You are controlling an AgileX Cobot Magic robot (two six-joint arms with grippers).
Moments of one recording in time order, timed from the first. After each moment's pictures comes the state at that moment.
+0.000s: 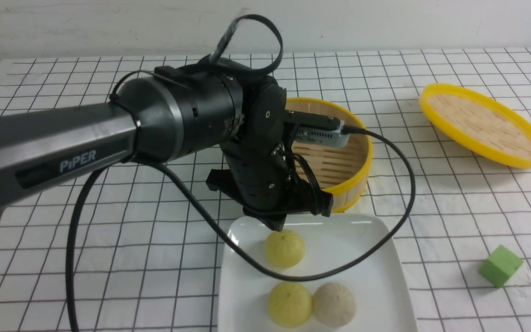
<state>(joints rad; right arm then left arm) 0.67 0.09 -0.32 0.09 0.54 0.00 -0.71 1.86 -1.43 0.01 0.89 -0.31</state>
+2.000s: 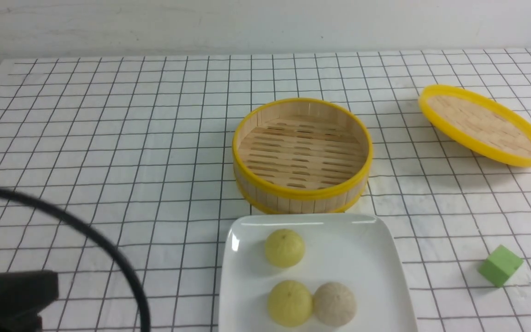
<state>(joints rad) -0.02 -0.01 0.02 0.03 0.42 0.00 -0.71 0.51 -0.64 0.21 0.84 -0.60</state>
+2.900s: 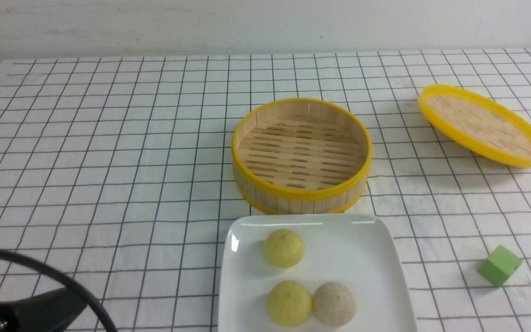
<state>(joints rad) -0.02 -0.01 0.02 0.03 0.42 0.00 -0.59 0.35 -0.33 0.20 0.48 -0.66</state>
